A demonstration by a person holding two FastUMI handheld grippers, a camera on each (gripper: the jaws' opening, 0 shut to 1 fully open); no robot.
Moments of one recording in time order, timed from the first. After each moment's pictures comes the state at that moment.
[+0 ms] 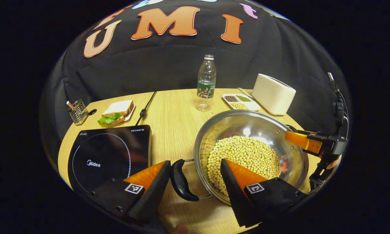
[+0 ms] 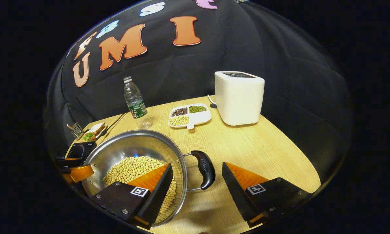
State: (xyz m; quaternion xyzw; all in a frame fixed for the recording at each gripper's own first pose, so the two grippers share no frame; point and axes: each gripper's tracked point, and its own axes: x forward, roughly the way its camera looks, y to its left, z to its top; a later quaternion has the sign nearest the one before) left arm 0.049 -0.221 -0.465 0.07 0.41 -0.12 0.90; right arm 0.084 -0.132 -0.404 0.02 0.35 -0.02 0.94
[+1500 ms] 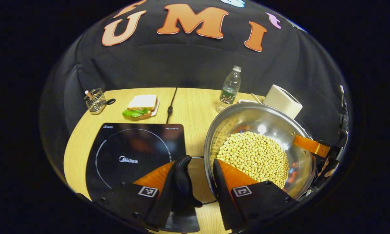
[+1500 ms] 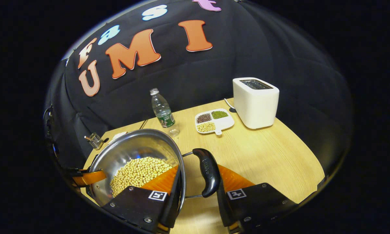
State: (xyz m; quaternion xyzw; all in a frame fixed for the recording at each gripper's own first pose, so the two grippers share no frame) left arm 0.043 -0.137 -0.389 0.03 0.42 -0.08 0.90; right arm 0.062 -0.032 -0.325 0.06 0.34 0.01 0.94
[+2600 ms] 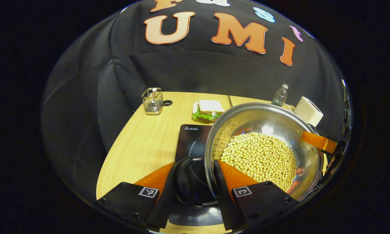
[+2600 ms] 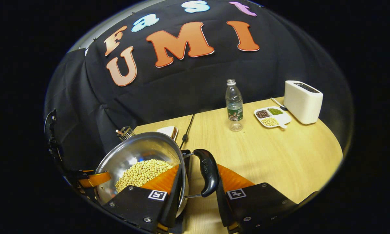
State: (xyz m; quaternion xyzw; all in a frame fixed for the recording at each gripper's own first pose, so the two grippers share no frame) left arm 0.036 0.099 -0.345 0.05 0.40 0.02 0.91; right arm 0.049 0.198 -0.335 0.08 0.34 0.09 0.93
